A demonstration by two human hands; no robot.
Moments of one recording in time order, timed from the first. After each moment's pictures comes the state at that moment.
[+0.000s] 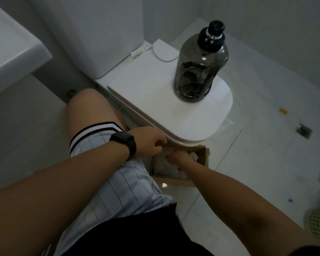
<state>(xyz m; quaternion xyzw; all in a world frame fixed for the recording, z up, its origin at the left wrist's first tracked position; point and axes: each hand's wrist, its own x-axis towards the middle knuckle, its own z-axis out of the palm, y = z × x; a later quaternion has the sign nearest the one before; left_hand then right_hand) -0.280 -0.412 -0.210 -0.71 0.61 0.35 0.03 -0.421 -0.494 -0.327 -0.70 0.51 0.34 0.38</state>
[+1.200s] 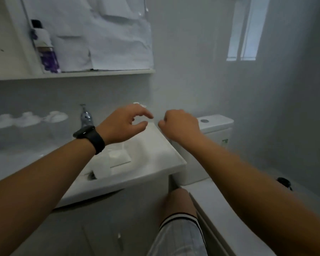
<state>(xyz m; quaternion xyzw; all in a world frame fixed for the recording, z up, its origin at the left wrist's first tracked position) -0.162 -0.161 0.156 -0.83 0.45 -0.17 -0.27 -0.213 -0.356 0.146 -0.96 0.10 -0.22 0.10</state>
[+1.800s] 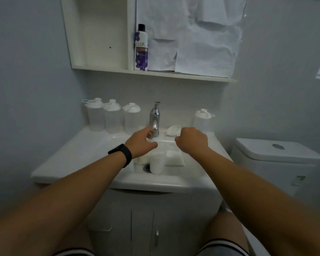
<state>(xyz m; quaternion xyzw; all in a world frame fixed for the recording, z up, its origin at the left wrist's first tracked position) -0.111 -0.013 0.065 -0.91 0.10 -0.09 -0.39 -0.097 -0.218 0.093 -0.99 -0.02 -0.16 0.06</state>
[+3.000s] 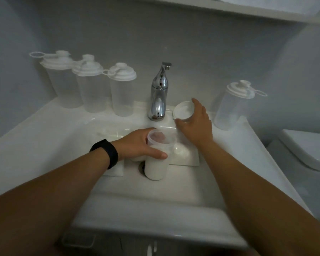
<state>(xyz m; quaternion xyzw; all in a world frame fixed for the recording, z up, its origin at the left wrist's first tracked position) 0.027 0.001 -0.023 -0.86 0.13 0.12 -0.47 0.102 -0.222 -0.023 -0.92 -0.07 -0.21 0.33</state>
